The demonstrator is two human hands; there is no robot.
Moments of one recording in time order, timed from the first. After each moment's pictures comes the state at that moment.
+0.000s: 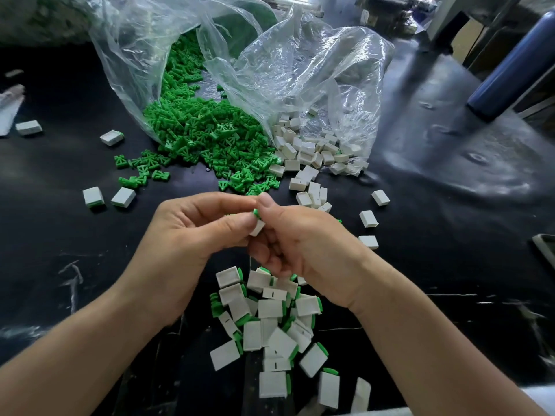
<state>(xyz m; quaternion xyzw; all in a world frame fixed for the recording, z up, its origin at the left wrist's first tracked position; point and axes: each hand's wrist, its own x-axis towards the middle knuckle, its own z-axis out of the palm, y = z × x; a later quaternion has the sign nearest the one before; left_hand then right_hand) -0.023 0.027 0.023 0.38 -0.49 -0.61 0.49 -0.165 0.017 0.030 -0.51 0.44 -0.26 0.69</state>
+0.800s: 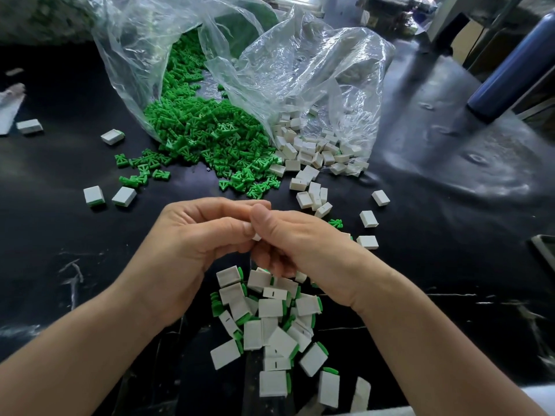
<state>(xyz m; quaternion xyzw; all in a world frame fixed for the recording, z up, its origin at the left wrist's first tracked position) -0.023 0.025 0.022 0.41 -0.44 -0.65 0.46 -0.165 0.022 0.038 -0.59 0.48 -0.22 0.61</state>
